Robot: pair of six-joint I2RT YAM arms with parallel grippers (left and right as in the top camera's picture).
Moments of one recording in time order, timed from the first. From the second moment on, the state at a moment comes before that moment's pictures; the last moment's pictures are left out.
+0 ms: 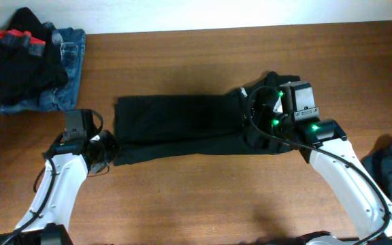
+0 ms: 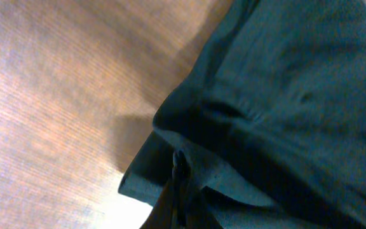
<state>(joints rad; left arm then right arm) 0.09 1.45 0.84 -0.60 0.14 -0.63 0.18 1.37 0.98 -0.57 -0.22 0.62</state>
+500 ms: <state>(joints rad) 0.09 1.45 0.84 -0.46 0.07 -0.60 0.18 1.37 0.98 -0.57 -0.21 0.62</state>
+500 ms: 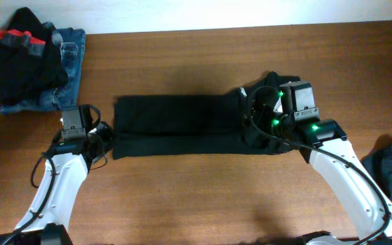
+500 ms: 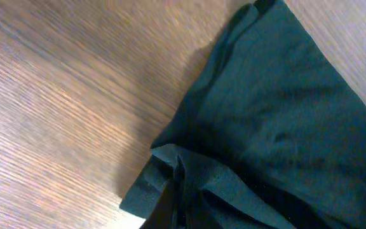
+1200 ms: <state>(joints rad) 0.08 1.45 0.84 -0.32 0.00 -0.56 0.18 1.38 0.98 -0.57 -0.21 0.62</state>
